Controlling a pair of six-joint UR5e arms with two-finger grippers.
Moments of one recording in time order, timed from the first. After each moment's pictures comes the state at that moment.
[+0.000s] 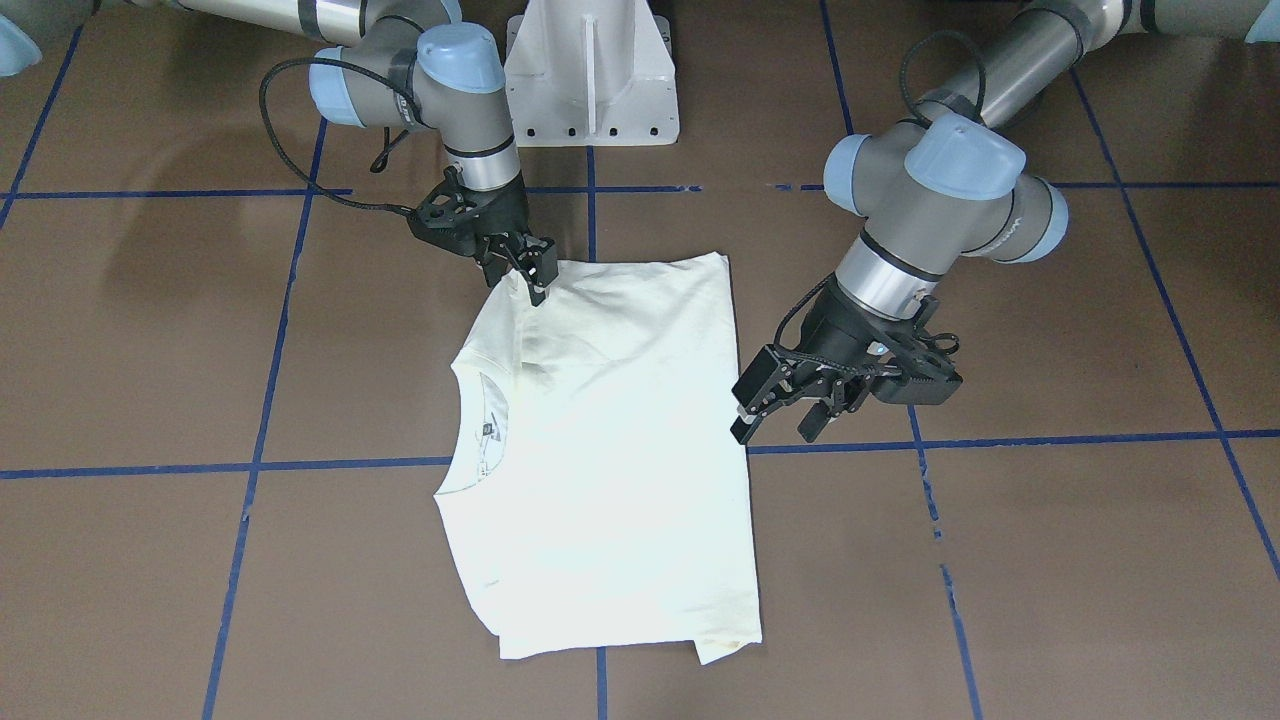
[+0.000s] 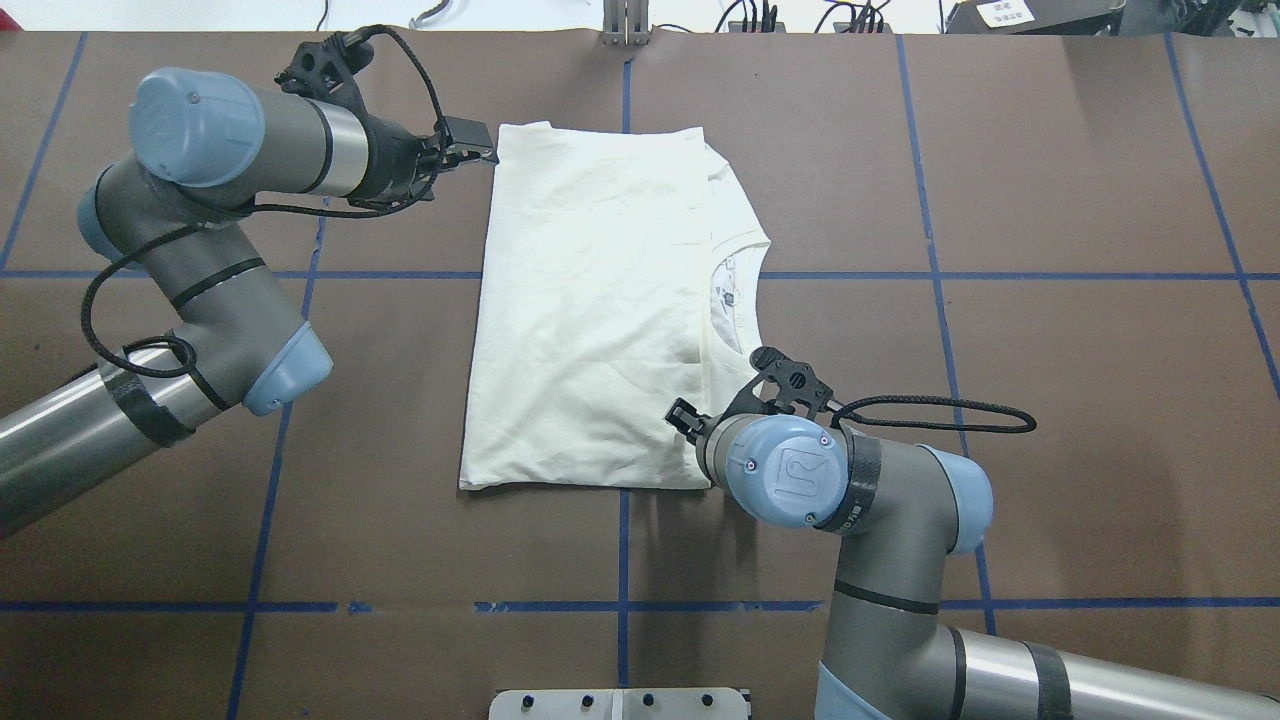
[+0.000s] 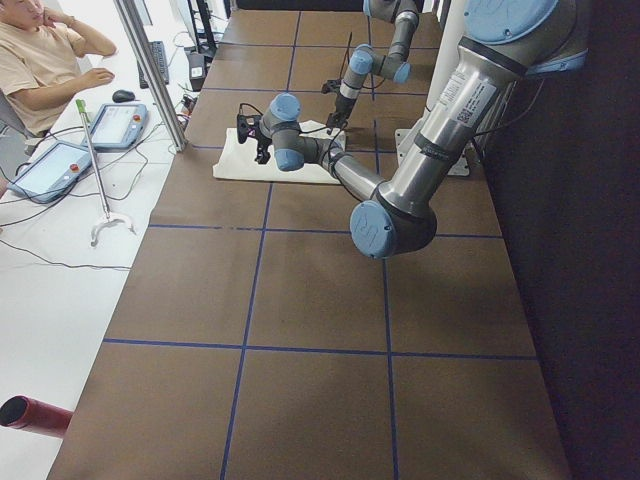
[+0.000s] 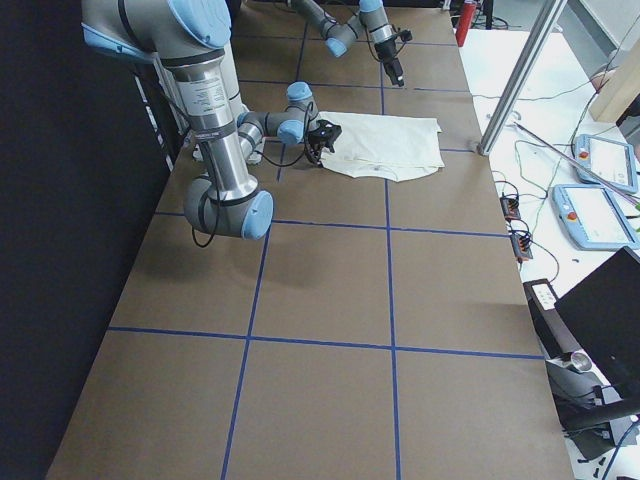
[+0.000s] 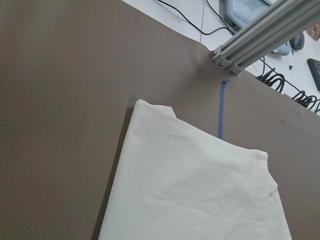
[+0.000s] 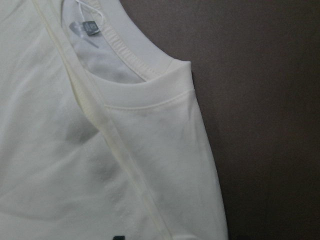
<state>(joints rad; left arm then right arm) -0.80 -2.14 -1.48 -2.37 -1.85 -1.49 0.31 -1.08 1.75 -1.37 1.49 1.98</state>
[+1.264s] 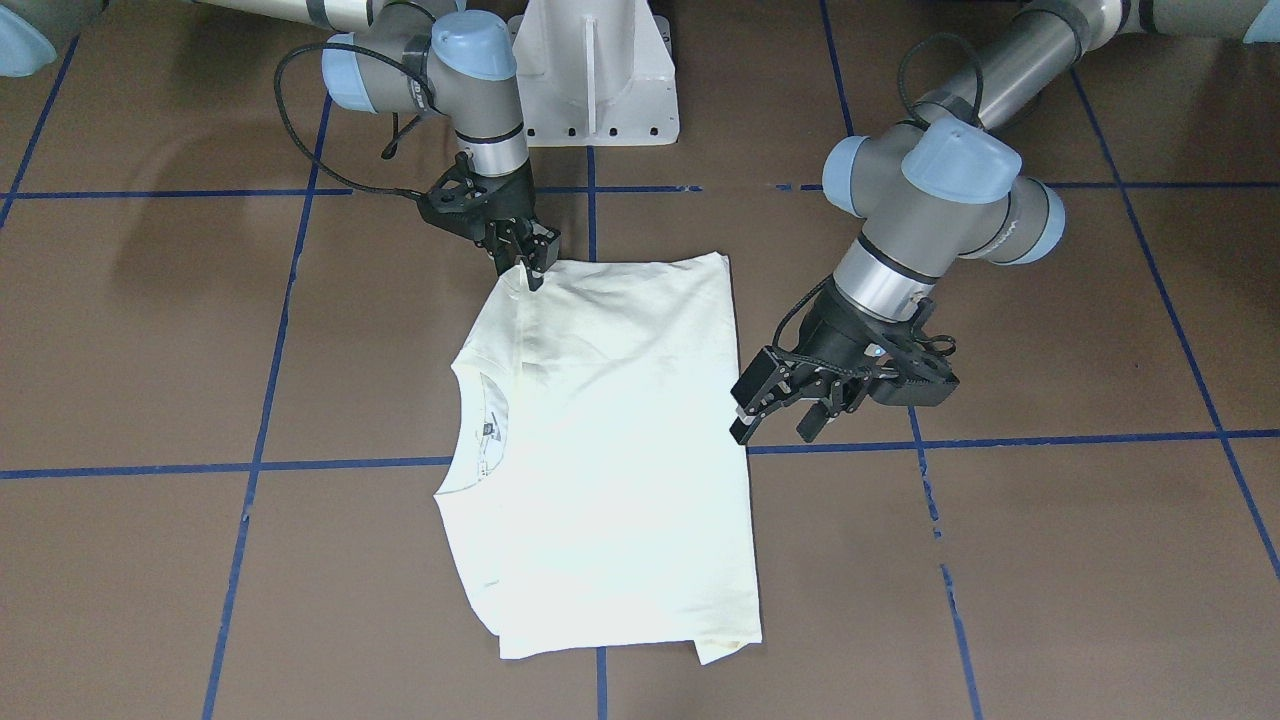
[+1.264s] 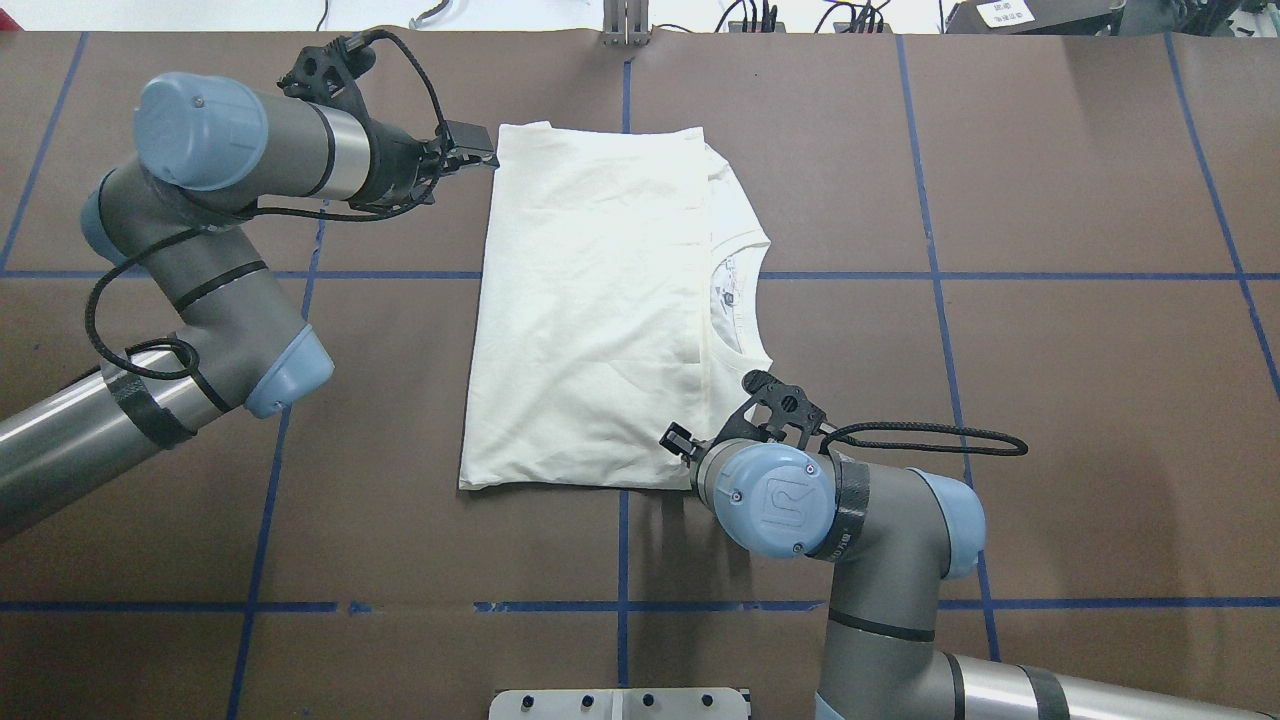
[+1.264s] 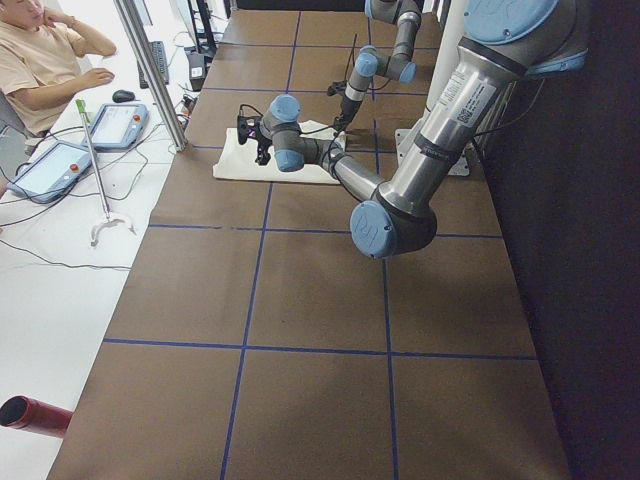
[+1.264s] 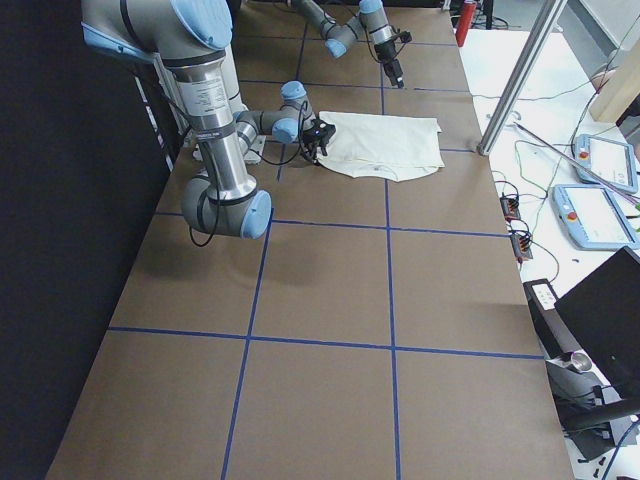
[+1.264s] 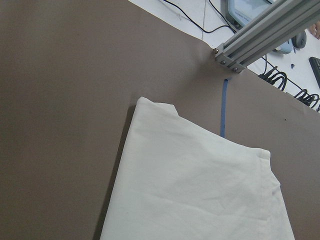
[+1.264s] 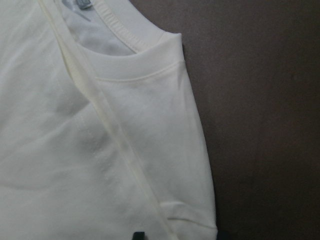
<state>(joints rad) -0.79 -2.14 -1.47 -2.37 -1.85 -1.49 0.27 -1.08 1.75 -1.38 1.47 1.98</state>
